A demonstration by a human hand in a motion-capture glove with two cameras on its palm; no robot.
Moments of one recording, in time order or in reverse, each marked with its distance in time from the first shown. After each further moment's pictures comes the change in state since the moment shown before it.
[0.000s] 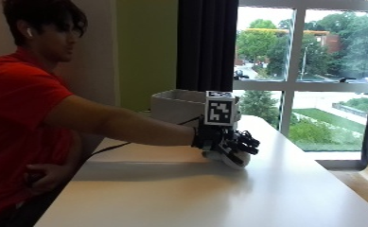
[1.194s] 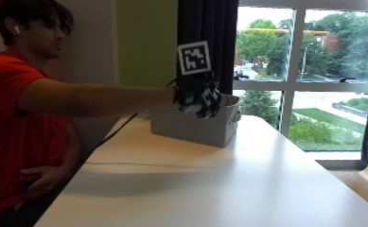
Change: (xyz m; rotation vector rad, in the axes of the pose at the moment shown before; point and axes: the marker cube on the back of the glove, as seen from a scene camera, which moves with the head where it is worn) arm -0.014 0.059 -0.138 0.189 0.053 -0.101
